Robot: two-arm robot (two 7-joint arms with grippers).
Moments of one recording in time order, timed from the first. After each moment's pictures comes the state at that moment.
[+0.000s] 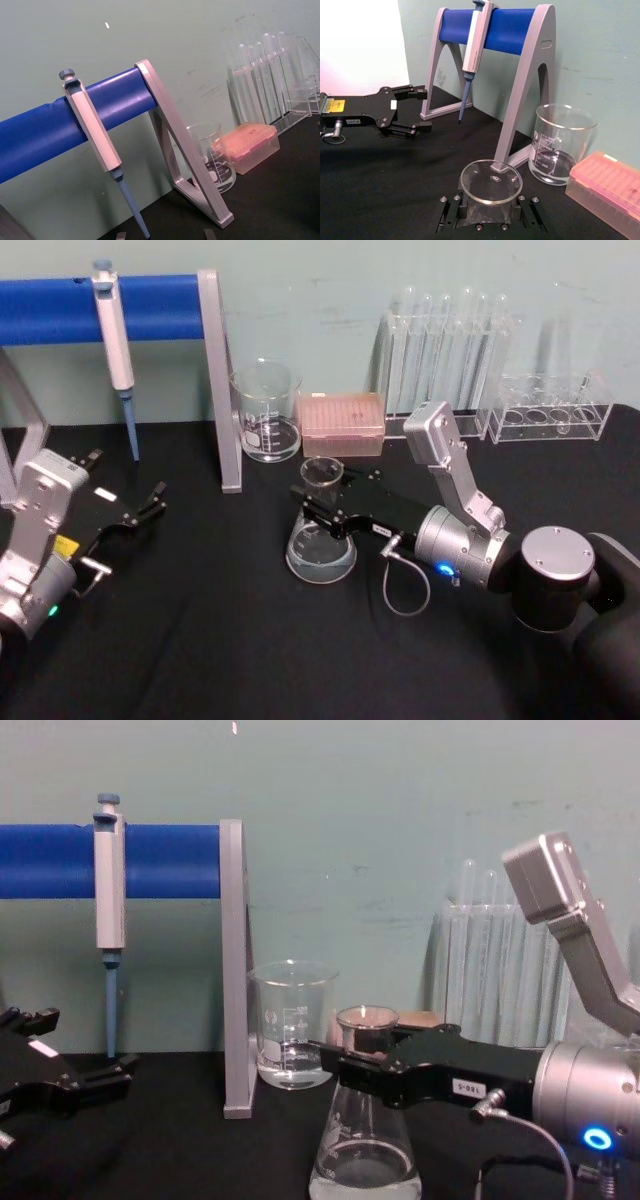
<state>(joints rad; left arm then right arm) -0.20 0.60 0.45 -1.41 -0.25 -0.12 0.03 0.44 0.28 -0.53 -1.19 0.34 -0.05 0.55</state>
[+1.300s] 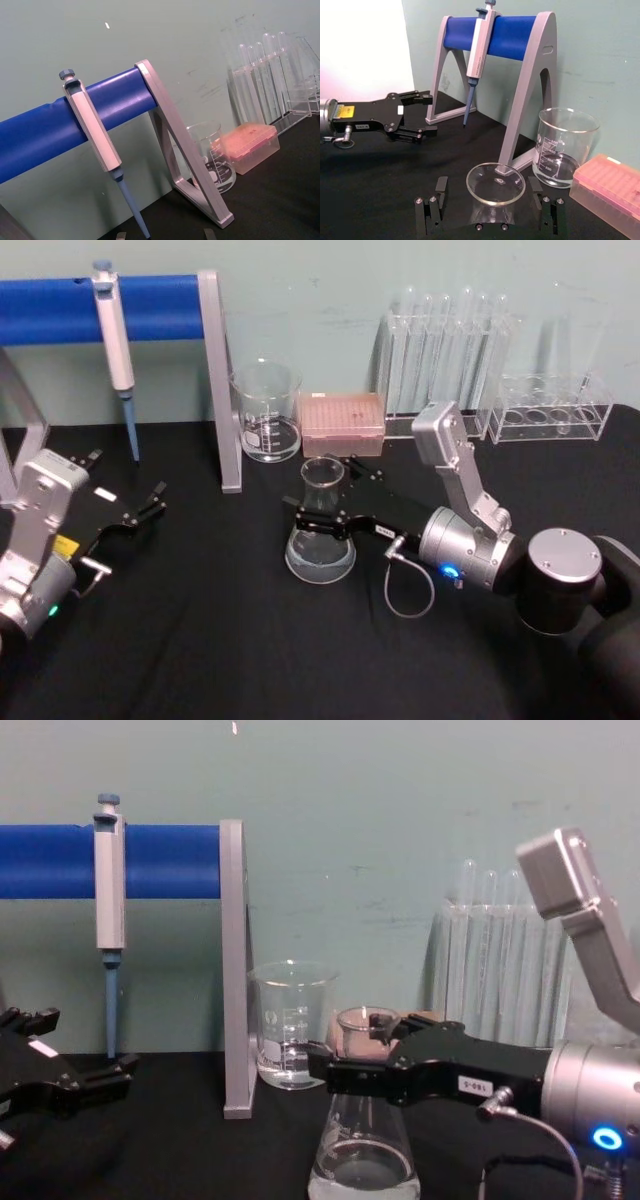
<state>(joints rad) -0.20 0.60 0.45 -1.41 -0.25 -0.12 0.03 0.43 0.28 -0.52 -1.21 0.36 -0.05 0.57</state>
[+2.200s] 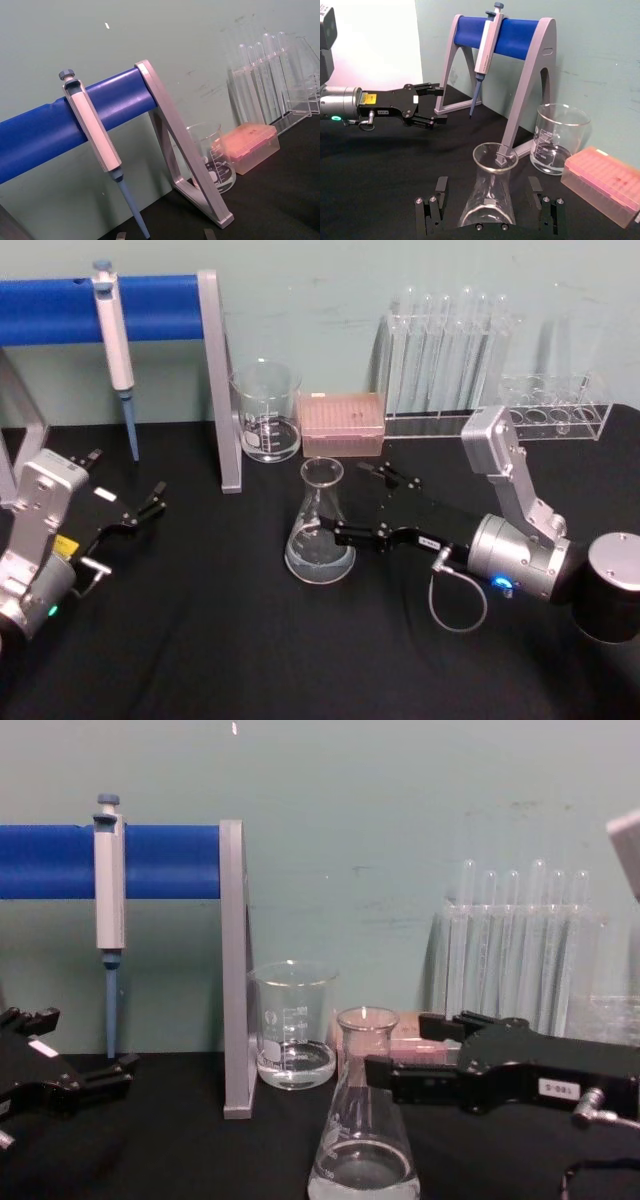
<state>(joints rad) -0.20 0.60 0.45 -1.41 -0.25 -0.12 0.03 0.35 0.43 -0.50 -1.37 0.41 -0.01 0.61</state>
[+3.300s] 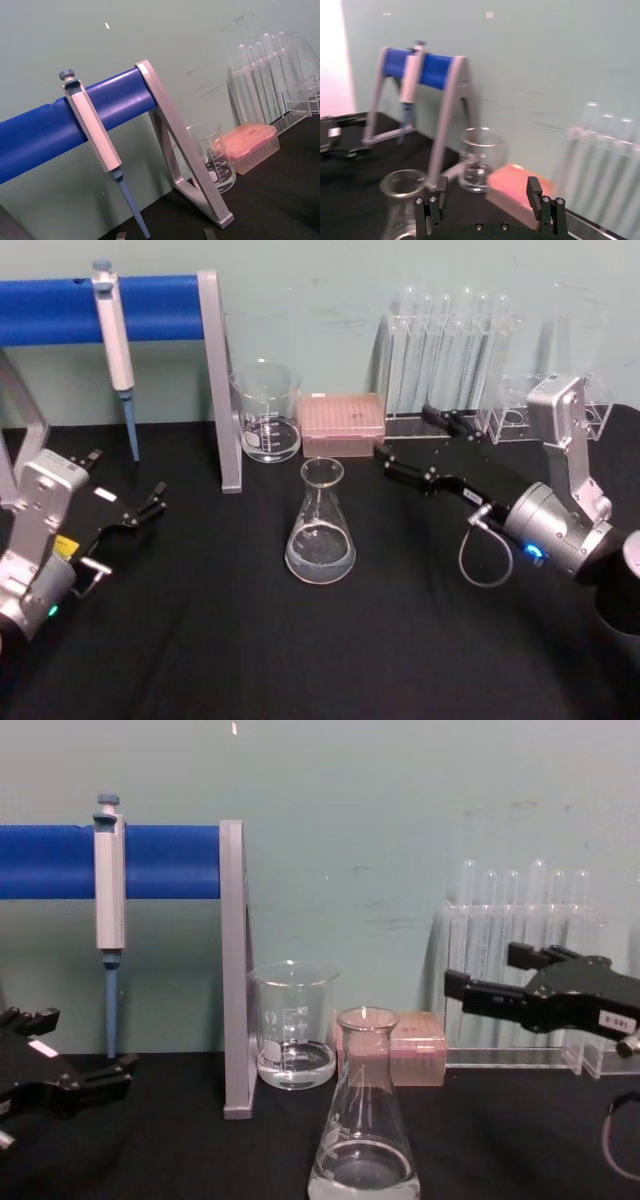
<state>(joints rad) -0.20 0.60 0.45 -1.41 -0.25 -0.12 0.03 0.32 0.41 -0.39 -1.37 0.40 -0.11 0.42</state>
